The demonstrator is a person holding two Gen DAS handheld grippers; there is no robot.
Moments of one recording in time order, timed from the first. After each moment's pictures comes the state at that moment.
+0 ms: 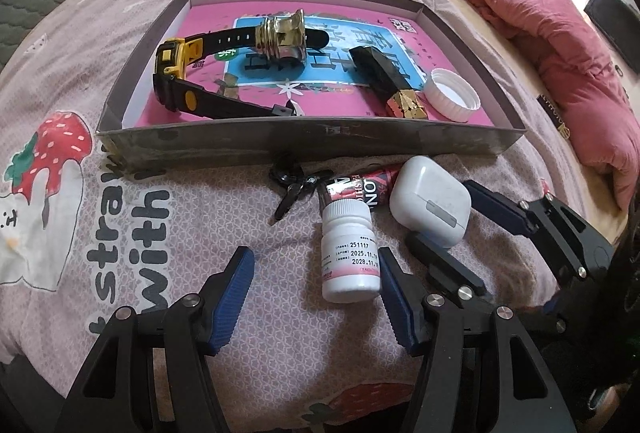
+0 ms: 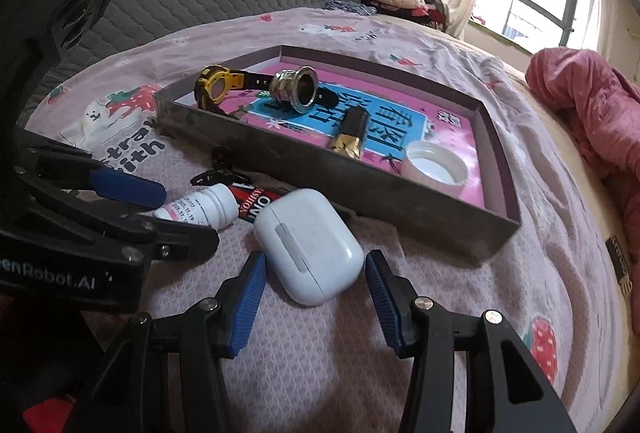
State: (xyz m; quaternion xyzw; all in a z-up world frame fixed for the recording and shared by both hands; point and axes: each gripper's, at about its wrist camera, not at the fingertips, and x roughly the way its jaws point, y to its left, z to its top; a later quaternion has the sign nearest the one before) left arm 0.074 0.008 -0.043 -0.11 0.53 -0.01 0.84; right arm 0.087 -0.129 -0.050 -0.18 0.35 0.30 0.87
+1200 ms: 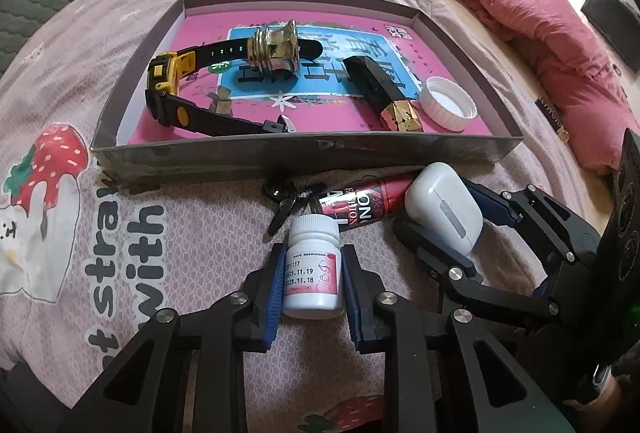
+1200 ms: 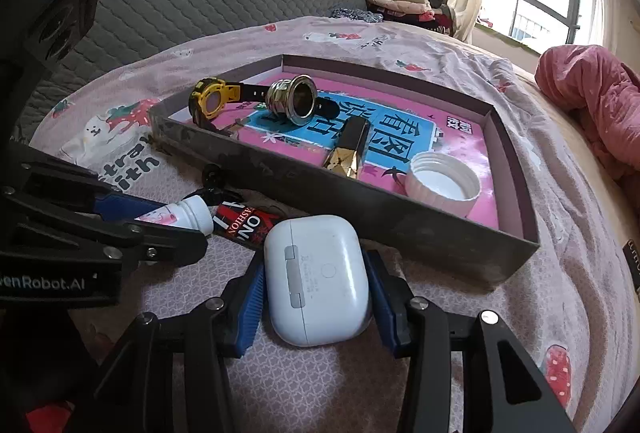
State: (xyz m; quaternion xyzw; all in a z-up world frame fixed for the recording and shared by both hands) left arm 0.085 0.006 -0.044 -0.11 0.52 -0.01 0.85; right arm 0.104 -0.135 -0.051 -0.15 0.34 0.32 0.87
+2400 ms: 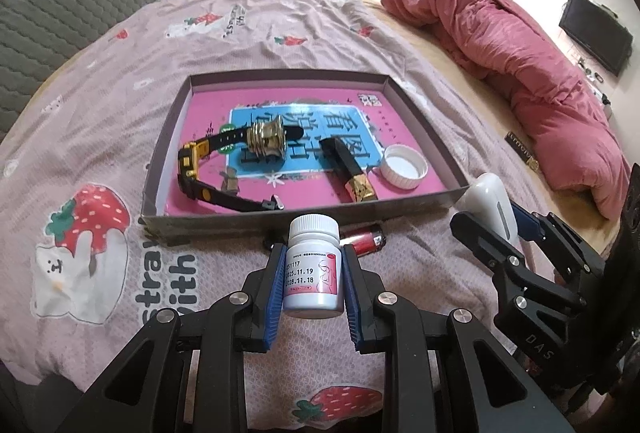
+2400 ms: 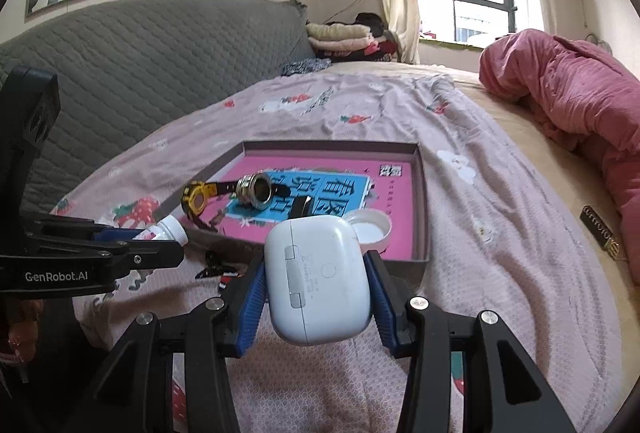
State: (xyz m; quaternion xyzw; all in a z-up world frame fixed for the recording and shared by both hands) left arm 0.058 0.002 0.028 -0.09 0.45 -0.02 0.89; right arm 0.083 -0.190 0.019 -0.03 0.29 0.27 0.92
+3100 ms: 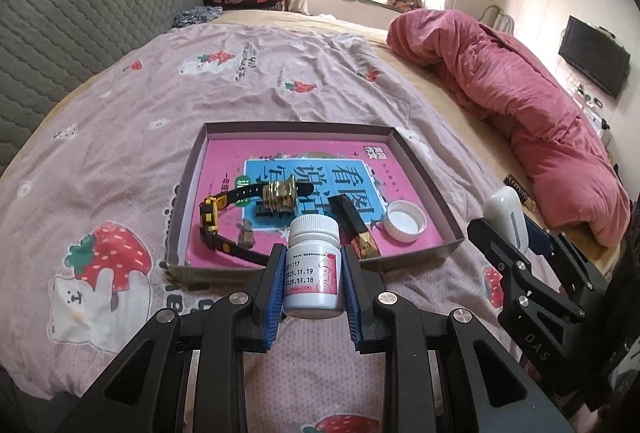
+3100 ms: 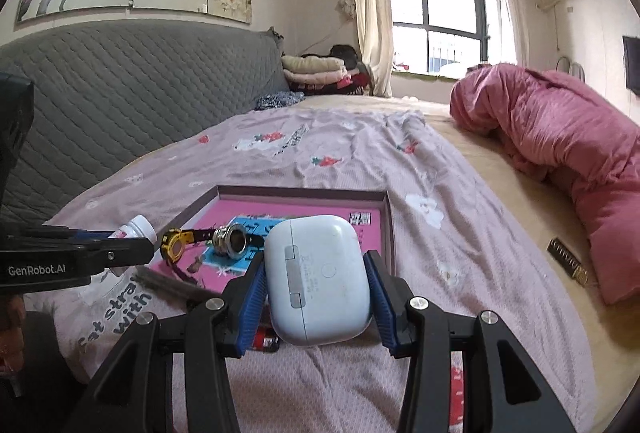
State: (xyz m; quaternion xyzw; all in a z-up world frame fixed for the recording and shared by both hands) left arm 0.062 0.016 0.059 -0.10 0.39 0.00 0.92; right arm 0.086 -0.186 0.046 -0.04 0.23 0.22 0.95
